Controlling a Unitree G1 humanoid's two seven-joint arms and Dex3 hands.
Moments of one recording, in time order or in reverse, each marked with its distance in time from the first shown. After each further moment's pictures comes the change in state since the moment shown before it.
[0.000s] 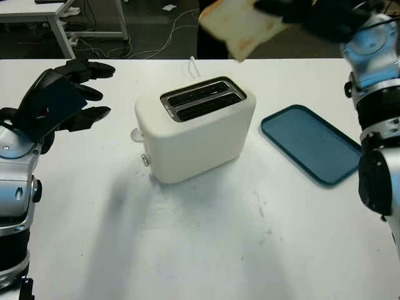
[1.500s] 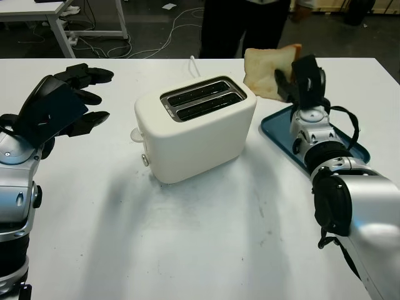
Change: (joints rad) left arm 0.034 0.000 0.000 -0.018 0.010 -0.007 0.017; right arm 0.227 0.273 -0.214 0.238 0.152 0.312 -0.465
